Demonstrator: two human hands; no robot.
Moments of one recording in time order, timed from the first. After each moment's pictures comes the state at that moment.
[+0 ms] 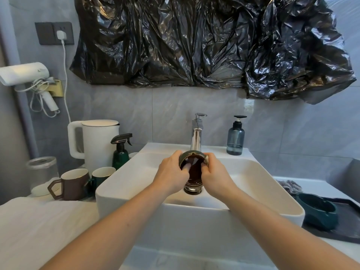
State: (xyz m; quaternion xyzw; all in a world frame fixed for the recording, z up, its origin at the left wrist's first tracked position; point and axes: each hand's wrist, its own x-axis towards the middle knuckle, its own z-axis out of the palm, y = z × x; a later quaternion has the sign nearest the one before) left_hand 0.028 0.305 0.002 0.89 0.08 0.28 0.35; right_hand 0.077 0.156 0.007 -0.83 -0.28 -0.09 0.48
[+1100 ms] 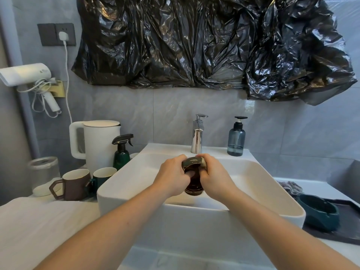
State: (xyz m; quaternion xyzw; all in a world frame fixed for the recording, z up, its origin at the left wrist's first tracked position) left_hand 0.034 0.309 -0.002 0.91 0.06 0.29 0.30; right_hand 0.073 0.154 0.009 -0.84 -0.32 -0.11 0.42
